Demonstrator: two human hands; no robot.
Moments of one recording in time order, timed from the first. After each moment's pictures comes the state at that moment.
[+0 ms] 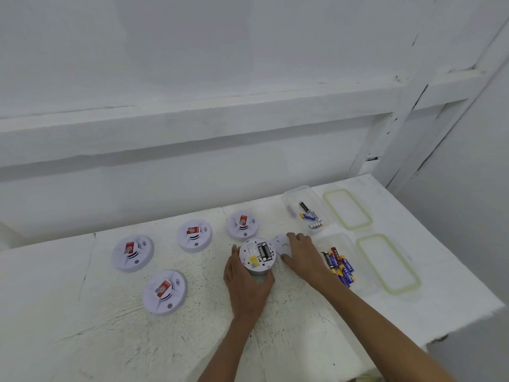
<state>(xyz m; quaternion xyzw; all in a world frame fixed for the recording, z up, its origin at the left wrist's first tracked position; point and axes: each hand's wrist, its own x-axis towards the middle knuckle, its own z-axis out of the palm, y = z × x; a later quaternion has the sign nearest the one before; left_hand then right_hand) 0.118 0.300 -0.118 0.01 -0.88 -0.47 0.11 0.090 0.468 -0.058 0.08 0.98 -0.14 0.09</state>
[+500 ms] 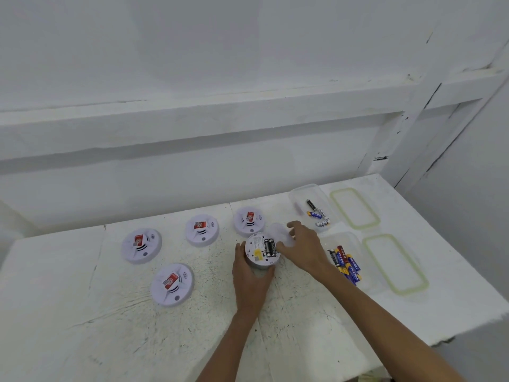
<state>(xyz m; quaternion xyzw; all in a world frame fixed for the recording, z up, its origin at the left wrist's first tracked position) 0.117 0.291 -0.115 0.02 -0.79 -0.61 0.06 0.086 0.450 -0.033 0.11 0.94 -0.32 -0.01</state>
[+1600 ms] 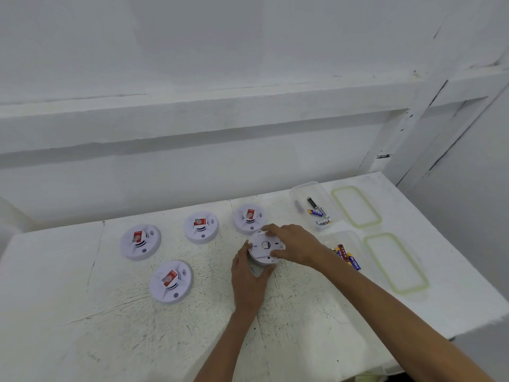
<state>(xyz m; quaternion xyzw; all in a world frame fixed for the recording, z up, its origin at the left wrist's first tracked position) 0.119 0.287 -0.118 0.01 -0.82 -0.57 0.05 0.065 0.453 -0.029 -0.13 0.97 -0.16 0.12</state>
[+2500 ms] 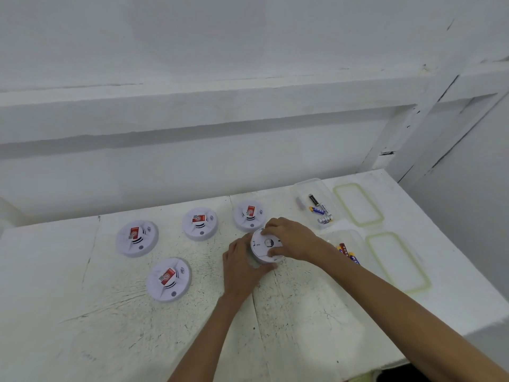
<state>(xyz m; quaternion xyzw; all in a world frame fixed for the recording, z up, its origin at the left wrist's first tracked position) 0.081 0.269 -0.120 -0.09 -0.87 -0.48 0.05 0.050 0.445 -0.023 -0.18 0.97 -0.10 0.12</state>
